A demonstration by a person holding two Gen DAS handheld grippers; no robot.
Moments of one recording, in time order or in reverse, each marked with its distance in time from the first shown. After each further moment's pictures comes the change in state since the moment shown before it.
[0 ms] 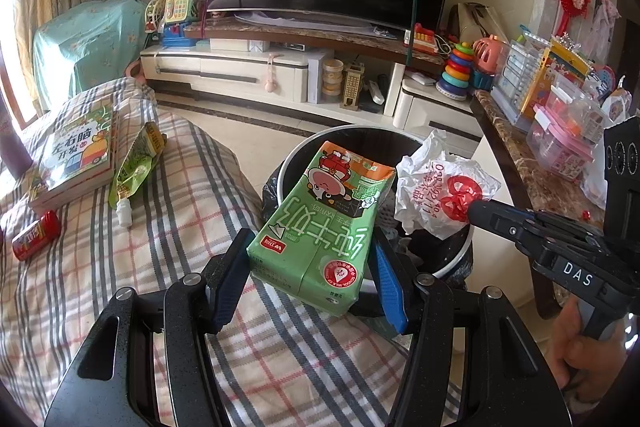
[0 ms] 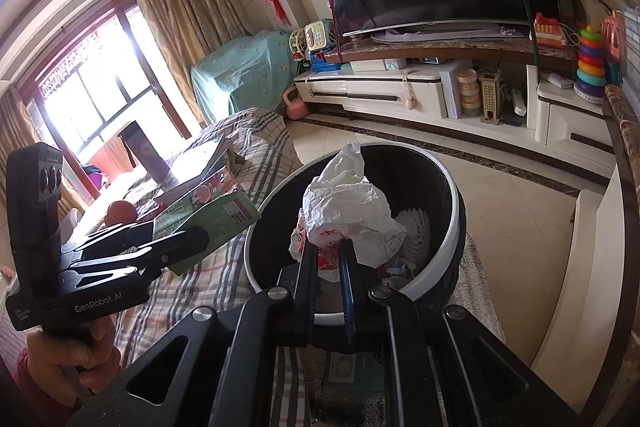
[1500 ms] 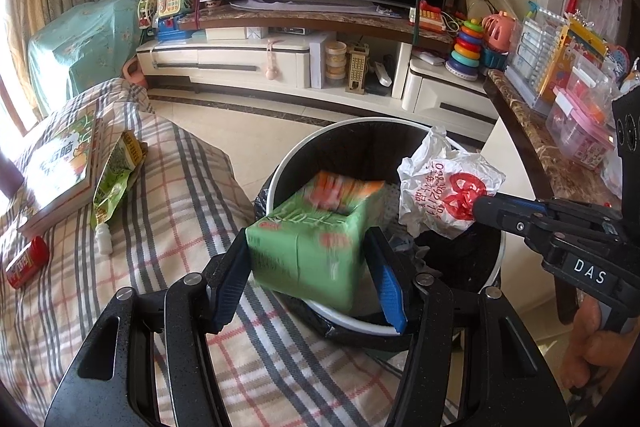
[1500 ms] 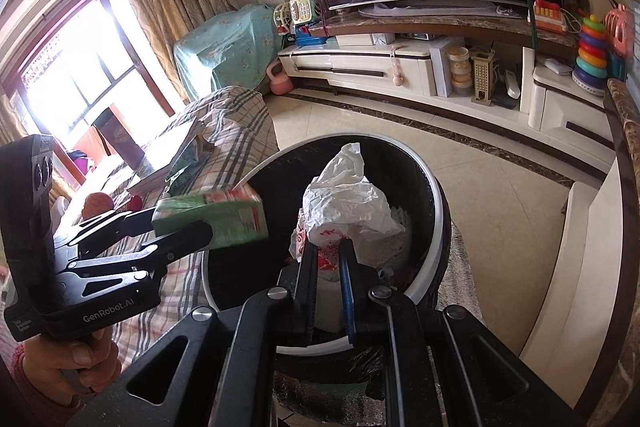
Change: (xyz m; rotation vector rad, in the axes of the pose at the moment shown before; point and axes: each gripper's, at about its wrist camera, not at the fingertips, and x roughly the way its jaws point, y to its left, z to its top) left arm 0.050 -0.016 0.022 0.055 0.069 0.039; right arm 0.033 -0.021 0.021 0.006 0.111 -0.048
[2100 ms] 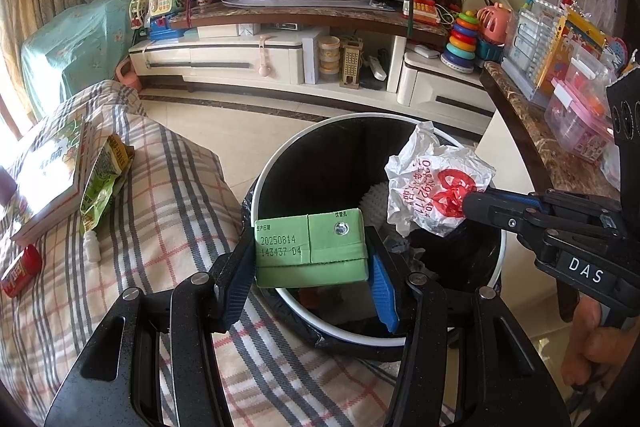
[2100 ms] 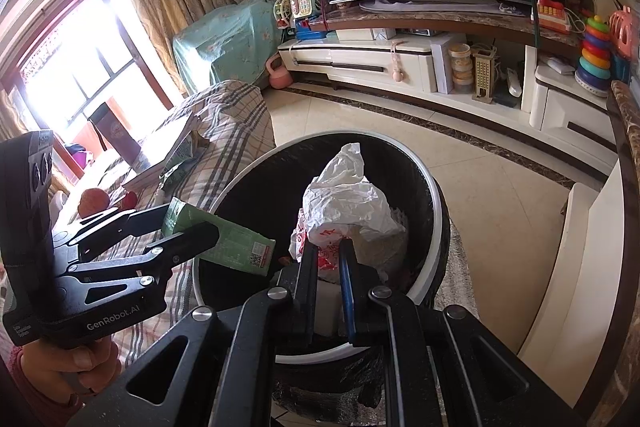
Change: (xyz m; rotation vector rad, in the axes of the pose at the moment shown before) left arm 0.010 -0.008 0.005 0.021 0.015 -0.009; right arm 0.006 -0.003 0.004 -0.013 0.022 -0.003
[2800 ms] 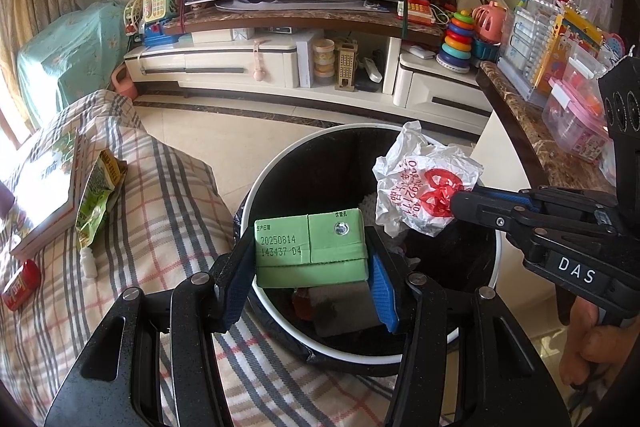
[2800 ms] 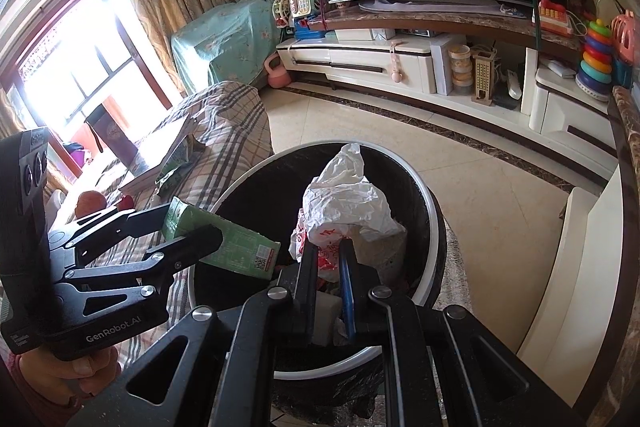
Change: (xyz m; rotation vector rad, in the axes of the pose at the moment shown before) left arm 0.003 -0.006 0.008 0.018 -0.006 -0.008; right arm 0.004 -0.002 0.009 -0.004 0.006 -0.004
